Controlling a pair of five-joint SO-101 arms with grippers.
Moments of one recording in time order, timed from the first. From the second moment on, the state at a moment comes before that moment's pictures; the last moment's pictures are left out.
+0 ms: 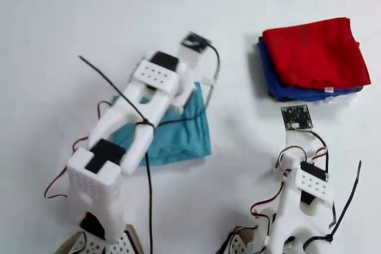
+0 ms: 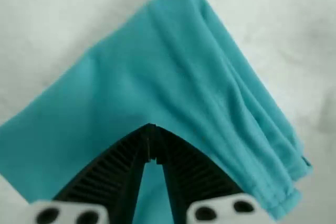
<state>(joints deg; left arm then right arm) 19.2 21.8 -6.4 78.1 -2.3 22.8 -40.7 77.8 38.1 33.2</state>
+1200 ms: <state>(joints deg) 6.9 -23.6 26.1 69.9 -14.5 22.8 -40.7 77.8 38.1 33.2</state>
